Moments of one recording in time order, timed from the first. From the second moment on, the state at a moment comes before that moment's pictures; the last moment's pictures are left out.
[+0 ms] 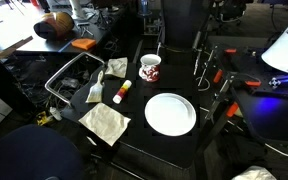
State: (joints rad) arm -0.07 -0.82 -0.11 -2.40 -0.04 1.59 -0.06
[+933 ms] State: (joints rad) arm 0.09 -0.59 -0.08 -2.40 -0.07 1.97 -0.37
